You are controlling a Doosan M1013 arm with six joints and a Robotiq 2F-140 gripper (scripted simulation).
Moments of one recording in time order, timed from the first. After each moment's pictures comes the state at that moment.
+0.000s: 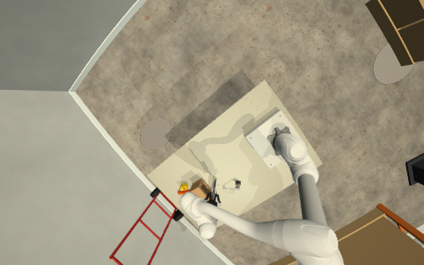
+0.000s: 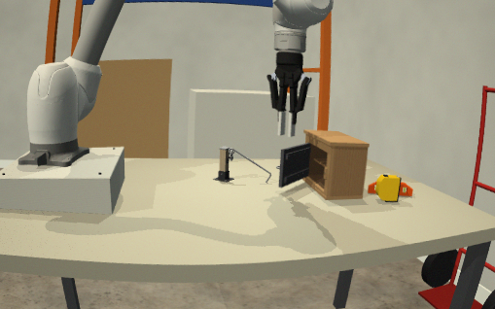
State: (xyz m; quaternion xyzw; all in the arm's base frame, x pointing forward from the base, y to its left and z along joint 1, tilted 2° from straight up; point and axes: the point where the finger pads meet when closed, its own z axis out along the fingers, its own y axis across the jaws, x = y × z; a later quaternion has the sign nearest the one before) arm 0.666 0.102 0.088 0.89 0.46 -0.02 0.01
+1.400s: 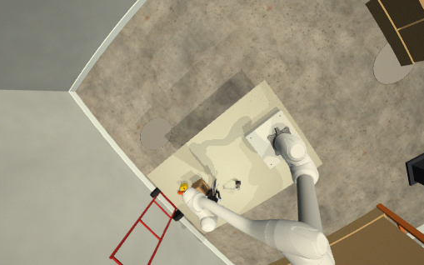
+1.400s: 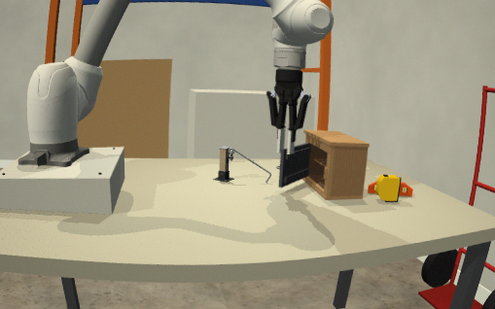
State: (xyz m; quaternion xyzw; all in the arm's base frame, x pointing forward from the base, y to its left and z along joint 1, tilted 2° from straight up) arm 0.665 0.101 0.039 0.89 0.46 -0.02 0.01
